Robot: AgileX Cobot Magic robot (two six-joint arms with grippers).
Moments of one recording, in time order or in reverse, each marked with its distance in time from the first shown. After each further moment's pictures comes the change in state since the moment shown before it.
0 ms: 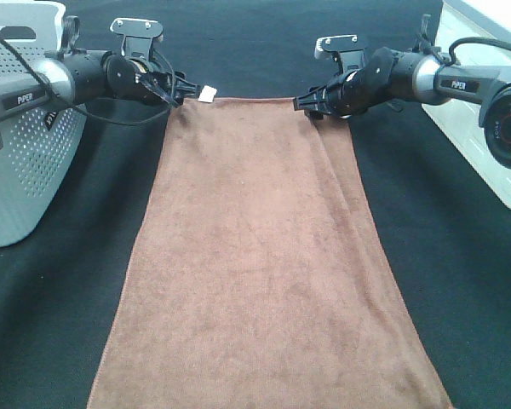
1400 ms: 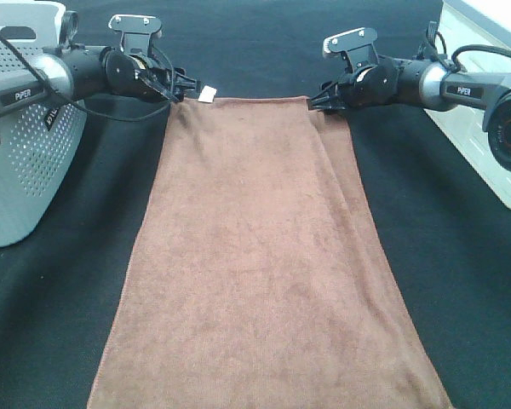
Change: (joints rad) left arm 0.000 -0.011 0.000 0.000 0.013 -0.021; right arm -0.029 0.038 -0.003 -0.134 -0.188 -0.051
